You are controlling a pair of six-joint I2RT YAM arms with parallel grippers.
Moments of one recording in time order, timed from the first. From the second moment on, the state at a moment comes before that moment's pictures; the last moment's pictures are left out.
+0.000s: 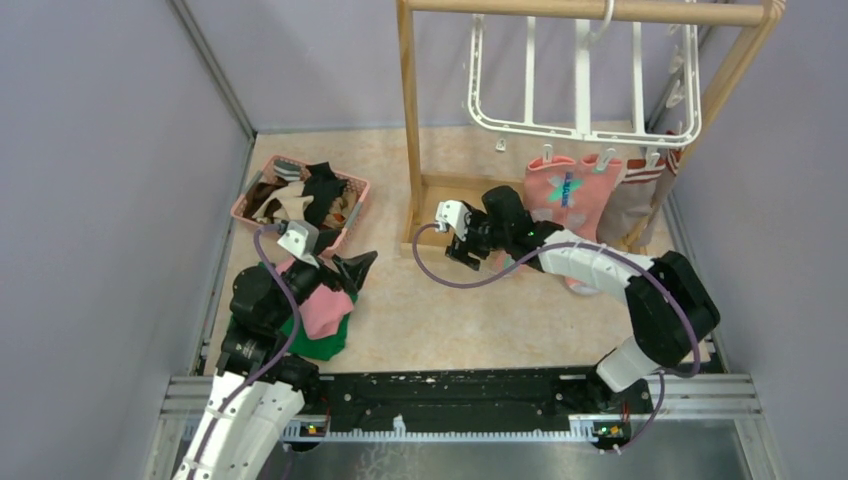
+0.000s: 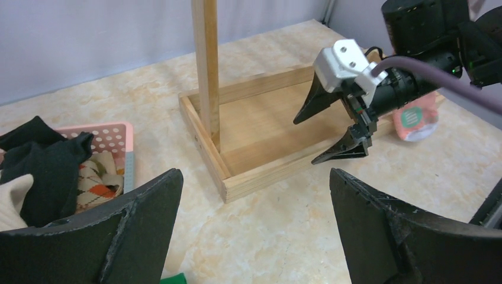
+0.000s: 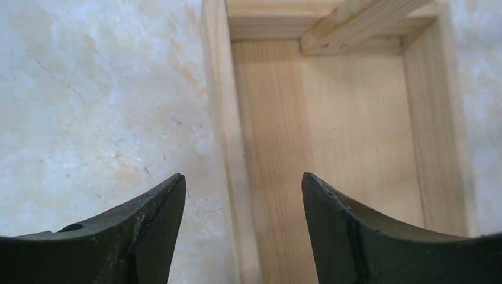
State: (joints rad) left arm -0.28 0.40 0.56 -0.13 0.35 -0.12; right arm 0.66 1.59 0.98 -0.09 -0.34 -0.62
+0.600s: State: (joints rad) left arm -0.25 0.68 0.56 0.06 0.45 -0.29; right arm 0.79 1.33 0.67 0.14 -0.46 -0.31
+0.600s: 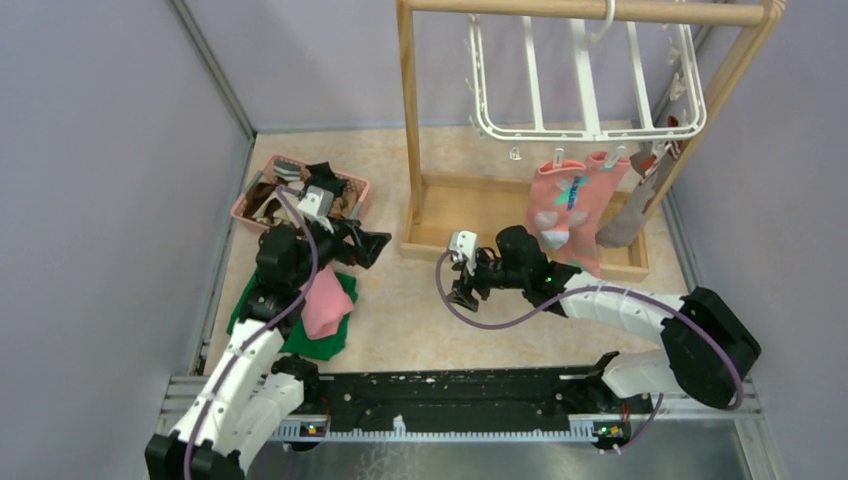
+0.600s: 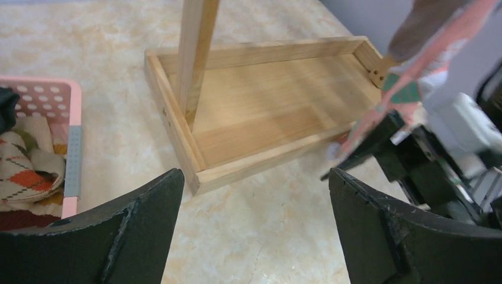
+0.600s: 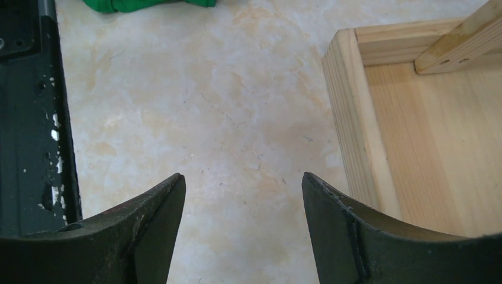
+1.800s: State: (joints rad) left arm 0.34 1.43 0.92 0.00 0.27 -0.45; right arm 0.70 1.18 0.44 0.51 -0.49 0.02
